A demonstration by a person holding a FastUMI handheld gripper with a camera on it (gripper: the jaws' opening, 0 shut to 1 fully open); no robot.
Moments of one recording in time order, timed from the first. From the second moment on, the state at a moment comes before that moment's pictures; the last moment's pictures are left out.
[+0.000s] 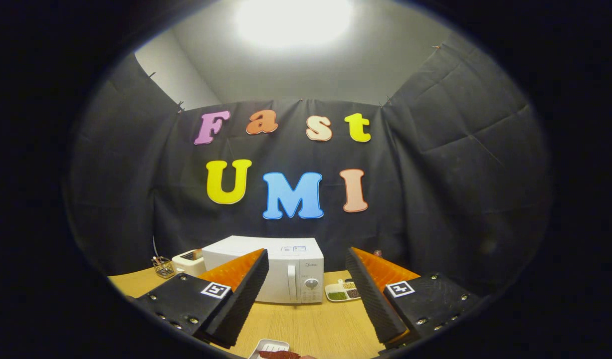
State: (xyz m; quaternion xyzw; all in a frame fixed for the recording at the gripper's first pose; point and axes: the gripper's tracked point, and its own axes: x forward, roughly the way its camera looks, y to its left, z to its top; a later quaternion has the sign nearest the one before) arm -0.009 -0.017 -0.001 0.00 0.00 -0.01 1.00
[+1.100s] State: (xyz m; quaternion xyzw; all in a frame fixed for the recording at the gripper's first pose) arm 0.135 -0.014 -0.052 -0.01 0.04 0.03 1.00
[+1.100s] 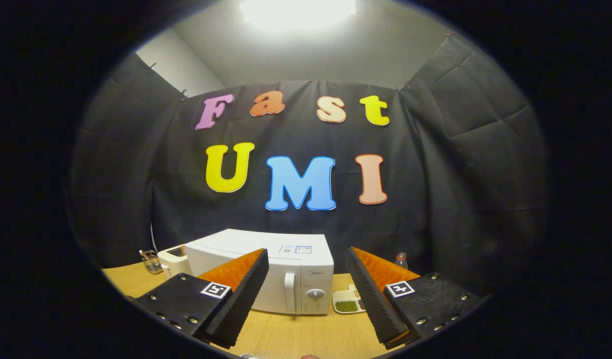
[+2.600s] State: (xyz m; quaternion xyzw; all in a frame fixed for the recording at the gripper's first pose) arm 0.263 0.031 -0.244 0.01 0.22 0.07 0.97
